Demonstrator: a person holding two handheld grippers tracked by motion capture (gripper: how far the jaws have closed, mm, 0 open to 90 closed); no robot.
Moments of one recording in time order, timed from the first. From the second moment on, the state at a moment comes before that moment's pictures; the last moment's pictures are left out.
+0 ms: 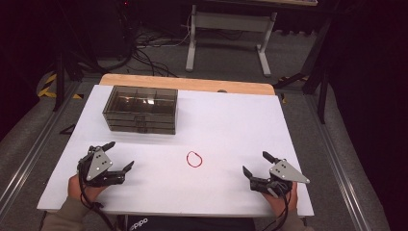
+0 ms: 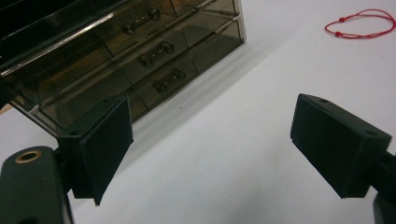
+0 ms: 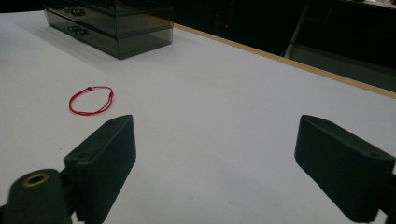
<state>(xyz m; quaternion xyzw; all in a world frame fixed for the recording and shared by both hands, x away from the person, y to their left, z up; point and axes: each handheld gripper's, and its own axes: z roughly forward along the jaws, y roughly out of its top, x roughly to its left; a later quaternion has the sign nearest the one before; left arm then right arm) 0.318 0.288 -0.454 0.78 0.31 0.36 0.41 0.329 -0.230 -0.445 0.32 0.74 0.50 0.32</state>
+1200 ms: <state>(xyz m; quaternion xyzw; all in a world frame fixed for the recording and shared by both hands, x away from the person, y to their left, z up) 0.409 0.250 -0.452 0.75 0.31 0.49 0.32 0.328 -0.230 -0.452 0.32 0.76 0.46 0.33</state>
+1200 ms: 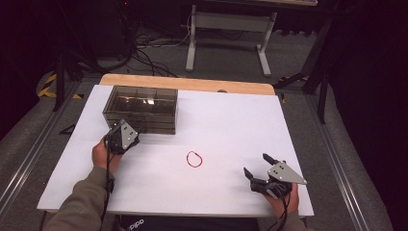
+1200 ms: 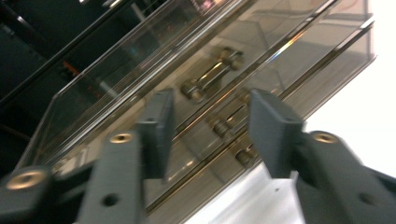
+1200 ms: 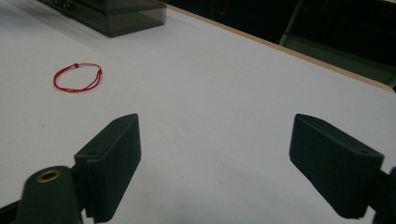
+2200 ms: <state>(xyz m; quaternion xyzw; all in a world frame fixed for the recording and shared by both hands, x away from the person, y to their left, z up) 0.406 0.248 -0.456 0.73 0.33 0.51 0.32 0.326 -0.228 -0.452 0.31 0.76 0.45 0.34</state>
